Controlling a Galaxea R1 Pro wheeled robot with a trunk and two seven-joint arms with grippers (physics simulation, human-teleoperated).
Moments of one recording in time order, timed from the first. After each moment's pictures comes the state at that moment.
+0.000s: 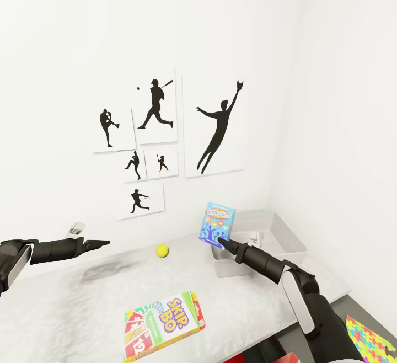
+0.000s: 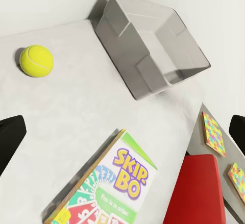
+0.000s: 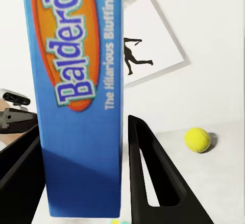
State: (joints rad) left arm -0.77 0.52 0.01 -0.60 0.18 0.69 -1.27; right arm -0.40 -0.01 -0.03 -1.24 -0.43 0.49 0.80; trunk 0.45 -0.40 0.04
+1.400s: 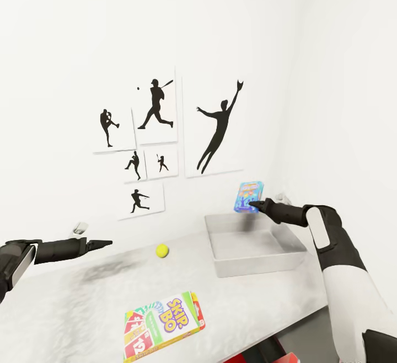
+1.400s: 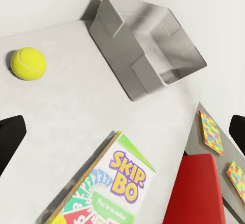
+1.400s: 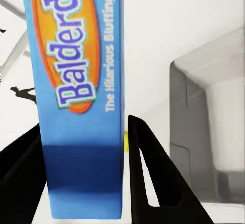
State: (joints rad) left arm -0.77 0.51 0.01 -0.60 0.18 0.67 -1.27; right arm -0.83 -0.10 -0.26 -0.99 -0.45 1.04 0.40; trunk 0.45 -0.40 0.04
